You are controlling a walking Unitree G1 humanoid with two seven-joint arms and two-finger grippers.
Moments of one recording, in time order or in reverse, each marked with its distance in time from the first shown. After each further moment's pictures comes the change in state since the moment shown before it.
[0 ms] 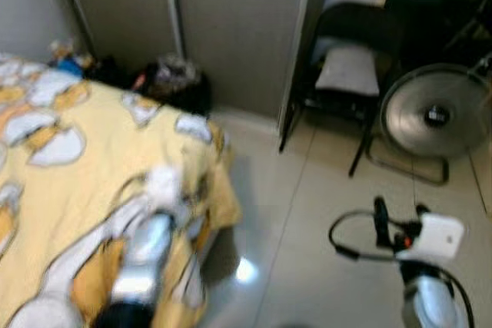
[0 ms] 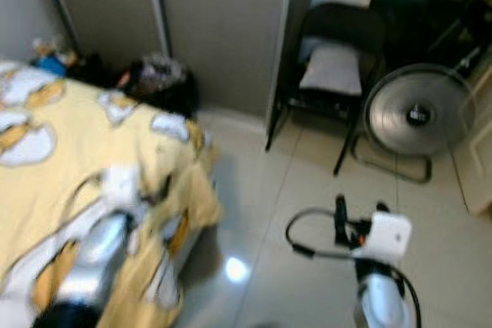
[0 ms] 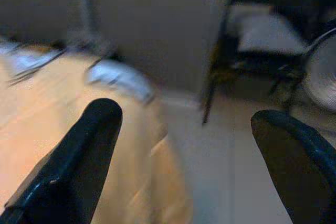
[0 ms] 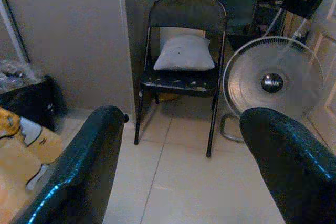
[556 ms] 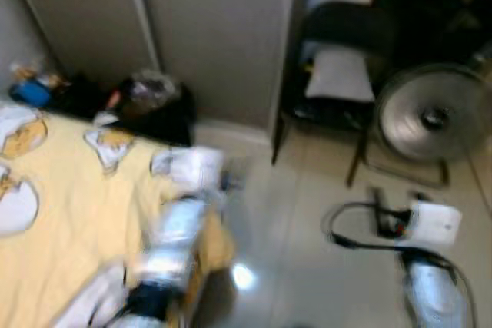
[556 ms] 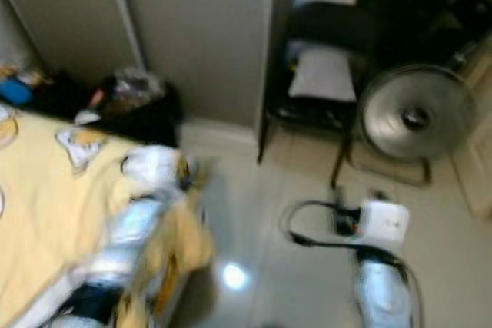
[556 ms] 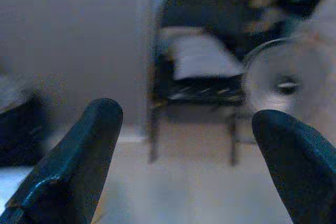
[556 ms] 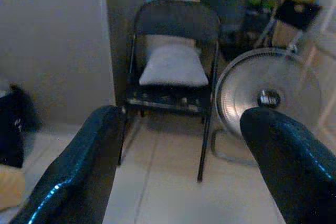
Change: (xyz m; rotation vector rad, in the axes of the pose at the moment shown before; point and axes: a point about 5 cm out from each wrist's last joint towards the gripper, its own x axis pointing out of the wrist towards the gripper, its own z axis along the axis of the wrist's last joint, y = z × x) left arm 0.020 -0.049 0.021 0.000 -0.057 -0.199; right arm 0.014 0.002 0.008 -0.040 -0.028 0.029
